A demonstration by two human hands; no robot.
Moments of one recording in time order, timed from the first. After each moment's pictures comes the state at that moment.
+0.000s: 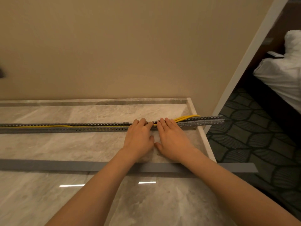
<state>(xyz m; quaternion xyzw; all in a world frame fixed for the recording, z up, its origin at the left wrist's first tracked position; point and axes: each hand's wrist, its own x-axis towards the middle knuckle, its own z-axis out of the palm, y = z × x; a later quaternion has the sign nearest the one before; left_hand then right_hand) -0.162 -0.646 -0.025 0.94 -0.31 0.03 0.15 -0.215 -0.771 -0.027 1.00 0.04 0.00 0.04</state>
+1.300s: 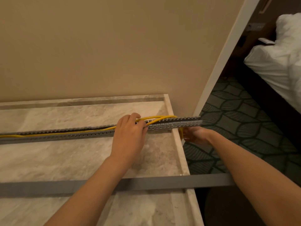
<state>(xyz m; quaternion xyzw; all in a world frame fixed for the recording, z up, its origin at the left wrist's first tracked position) -0.175 -0.721 -0.021 0.93 -0.31 0.14 0.17 -0.205 -0.977 -0.092 0.70 -0.25 -0.20 -0.64</state>
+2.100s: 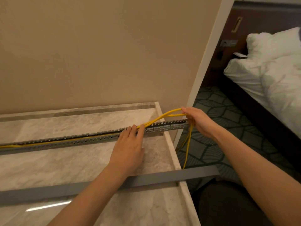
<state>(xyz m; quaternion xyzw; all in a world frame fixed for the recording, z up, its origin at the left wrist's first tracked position) -0.195 -0.710 -0.025 0.92 -0.38 0.03 0.06 -0.221 -0.983 -0.022 0.77 -0.20 0.07 -0.60</state>
